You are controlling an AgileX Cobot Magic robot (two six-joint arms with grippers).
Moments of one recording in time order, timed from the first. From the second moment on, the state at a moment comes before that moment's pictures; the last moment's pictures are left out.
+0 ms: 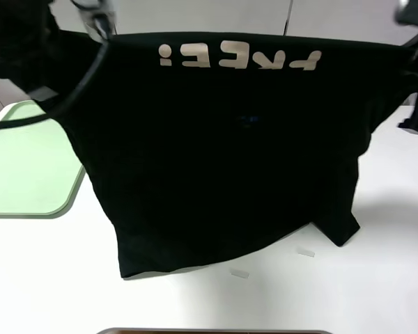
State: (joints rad) left arm -0.63 1.35 -1.20 0.51 0.82 0.37; right arm 0.34 1.09 -0.79 -0.63 0.46 -0.36
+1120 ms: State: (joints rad) left arm -0.45 1.82 -1.20 0.62 0.17 0.31; right arm -0.05 1.61 -0.89 -0.74 -0.28 -0.34
